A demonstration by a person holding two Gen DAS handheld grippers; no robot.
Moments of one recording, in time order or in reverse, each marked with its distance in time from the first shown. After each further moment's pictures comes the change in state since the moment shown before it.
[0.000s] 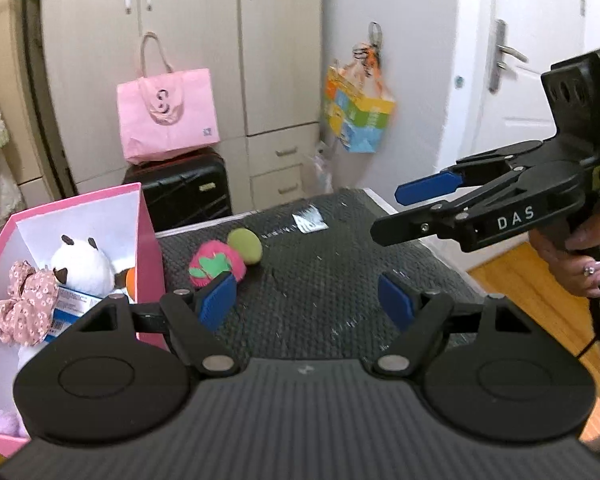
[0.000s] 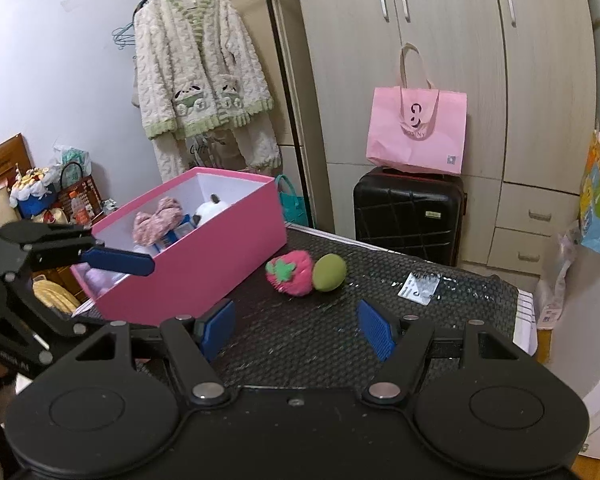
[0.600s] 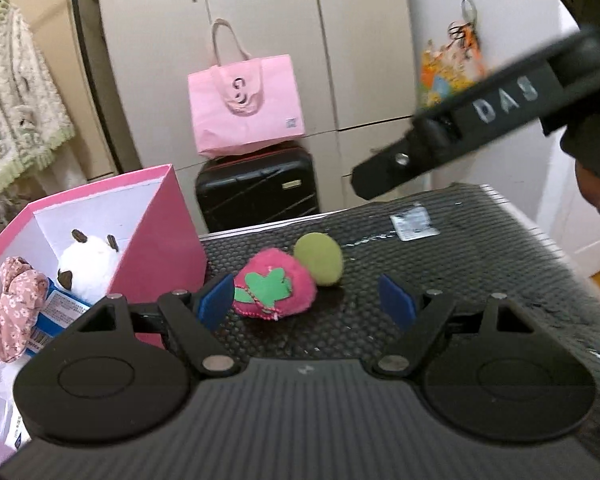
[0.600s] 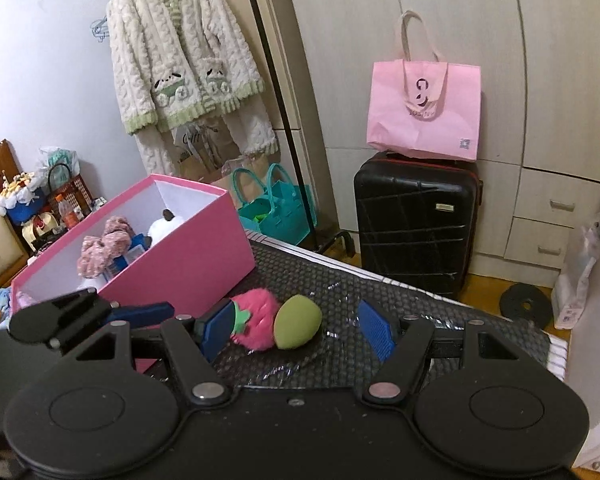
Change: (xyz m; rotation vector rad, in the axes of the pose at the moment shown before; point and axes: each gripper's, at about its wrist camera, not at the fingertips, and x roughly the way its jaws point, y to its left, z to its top) left arm 0.124 0.006 -0.009 -0.019 -0.005 0.327; right arm 0.105 -0.046 0.045 0.025 0.060 0.043
